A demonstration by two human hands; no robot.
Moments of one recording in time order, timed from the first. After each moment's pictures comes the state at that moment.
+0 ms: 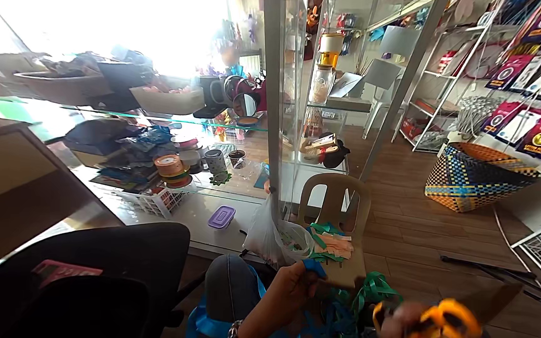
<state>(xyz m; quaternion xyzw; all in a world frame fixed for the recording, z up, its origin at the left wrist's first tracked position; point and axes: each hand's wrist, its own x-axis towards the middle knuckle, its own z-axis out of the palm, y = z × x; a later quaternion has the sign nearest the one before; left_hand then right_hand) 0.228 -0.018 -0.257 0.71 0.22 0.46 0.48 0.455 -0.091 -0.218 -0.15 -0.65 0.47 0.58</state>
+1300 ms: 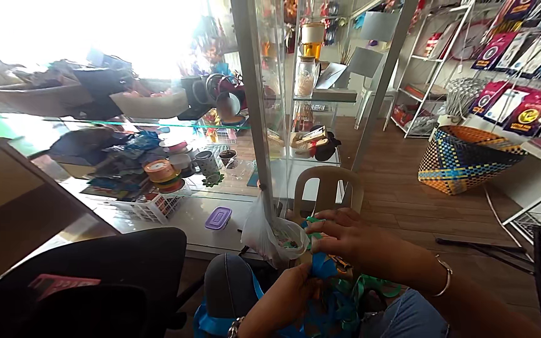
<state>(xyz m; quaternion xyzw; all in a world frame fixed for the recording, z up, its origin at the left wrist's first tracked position) 0.239 -0.029 -0.224 0.72 0.41 0.19 0.53 0.460 0.012 -0.161 -0.23 -0.95 -0.07 0.18</state>
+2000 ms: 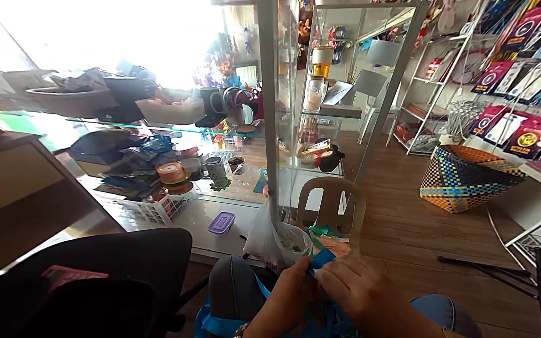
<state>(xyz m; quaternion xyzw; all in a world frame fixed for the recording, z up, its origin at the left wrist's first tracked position) 0.240 -0.043 -0.216 0.71 0.43 0.34 0.44 0.420 -0.063 -0.171 -0.29 -0.87 -0.22 0.33</state>
